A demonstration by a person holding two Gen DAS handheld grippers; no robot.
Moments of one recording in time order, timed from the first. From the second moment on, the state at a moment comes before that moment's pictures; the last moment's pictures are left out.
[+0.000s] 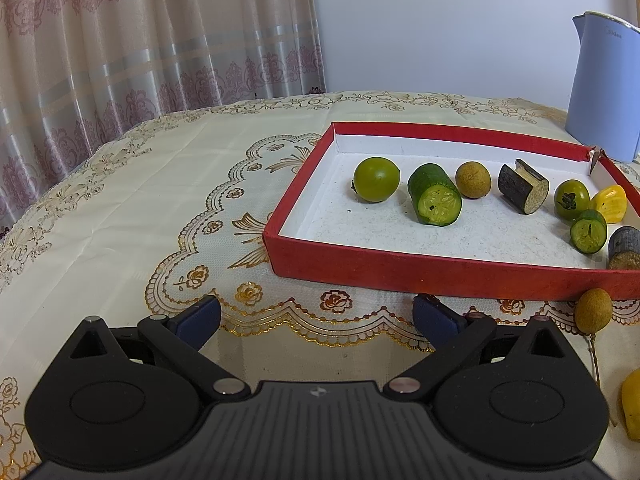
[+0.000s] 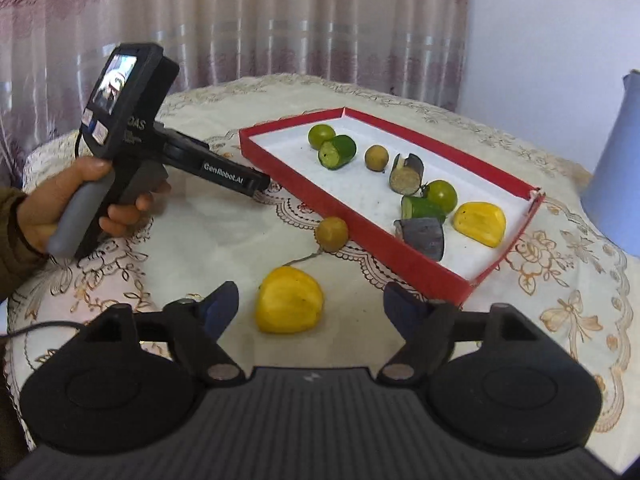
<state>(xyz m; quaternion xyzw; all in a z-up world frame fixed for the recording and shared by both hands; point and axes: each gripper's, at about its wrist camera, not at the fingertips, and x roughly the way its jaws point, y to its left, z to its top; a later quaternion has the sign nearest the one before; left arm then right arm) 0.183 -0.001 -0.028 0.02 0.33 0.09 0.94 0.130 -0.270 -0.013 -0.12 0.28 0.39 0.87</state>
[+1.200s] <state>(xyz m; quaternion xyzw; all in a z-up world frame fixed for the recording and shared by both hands) 0.152 -0.095 -0.009 0.09 0.31 -0.14 0.93 0.079 -0.268 -0.033 -0.04 0.22 0.16 0.96</state>
